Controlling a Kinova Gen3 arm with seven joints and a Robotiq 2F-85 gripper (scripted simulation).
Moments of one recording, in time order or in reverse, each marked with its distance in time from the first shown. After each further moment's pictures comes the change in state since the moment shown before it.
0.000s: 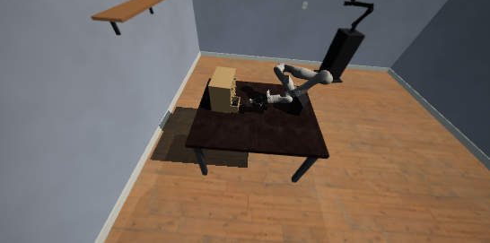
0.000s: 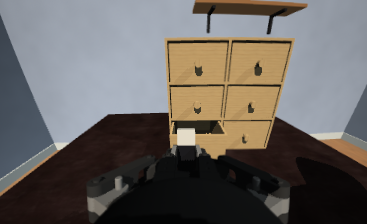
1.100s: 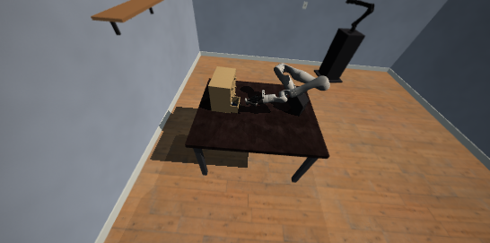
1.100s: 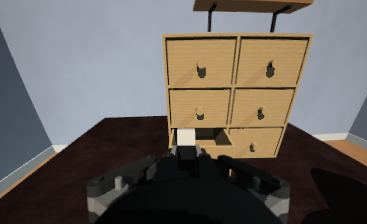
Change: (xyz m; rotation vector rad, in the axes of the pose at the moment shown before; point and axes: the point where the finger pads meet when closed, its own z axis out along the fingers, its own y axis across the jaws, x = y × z) arm 0.016 -0.002 0.039 0.004 -0.003 0.005
